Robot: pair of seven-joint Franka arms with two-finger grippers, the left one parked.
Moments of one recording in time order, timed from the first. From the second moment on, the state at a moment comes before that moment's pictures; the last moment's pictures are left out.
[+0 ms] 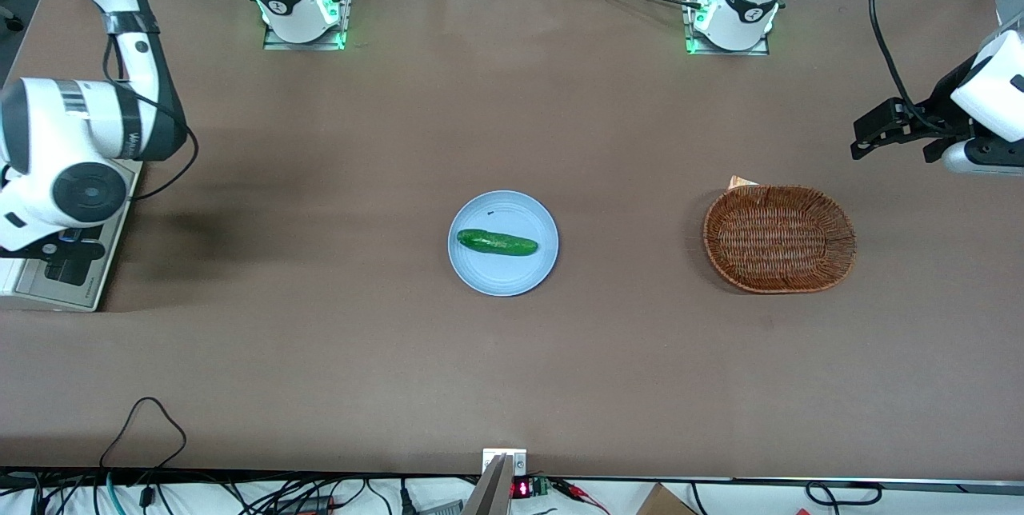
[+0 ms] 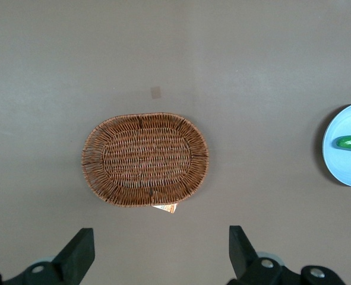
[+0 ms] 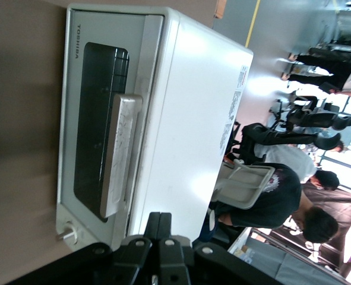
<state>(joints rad) 0.00 0.34 -0.03 -1.78 -0.96 1.71 0.27</state>
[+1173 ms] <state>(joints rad) 0.00 0.44 -0.03 -1.91 -1.21 1.80 0.59</state>
